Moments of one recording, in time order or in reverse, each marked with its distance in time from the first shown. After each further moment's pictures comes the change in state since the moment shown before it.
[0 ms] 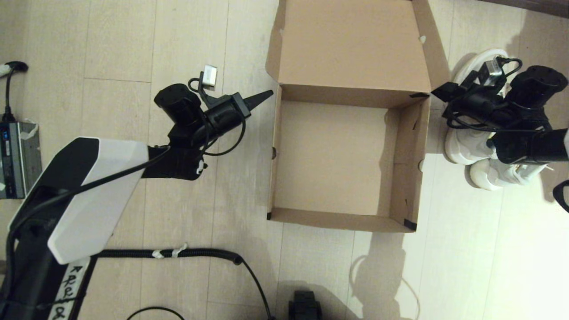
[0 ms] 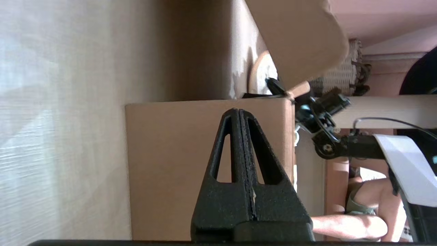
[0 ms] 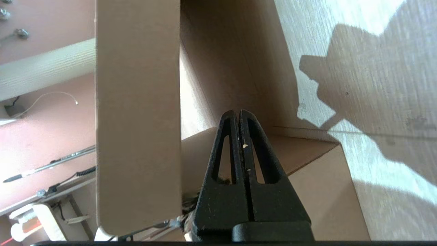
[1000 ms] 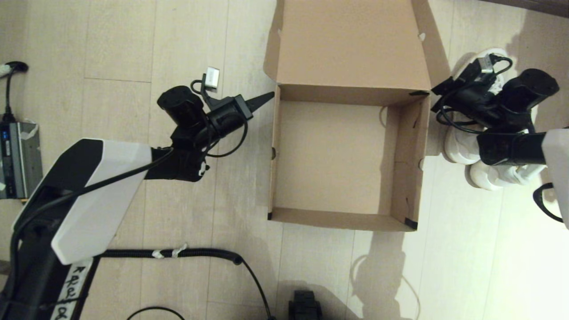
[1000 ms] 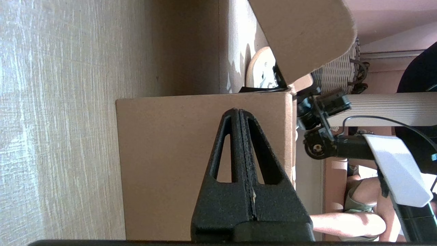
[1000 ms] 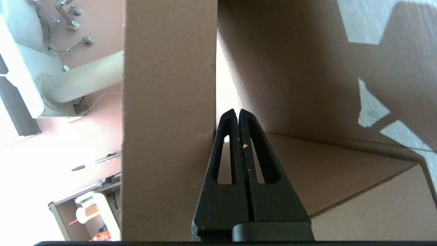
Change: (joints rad) left arm -0.006 0.010 0.001 -0.004 0.000 -0.001; right arm 0.045 0.062 -0.081 -0.204 -0.004 0.261
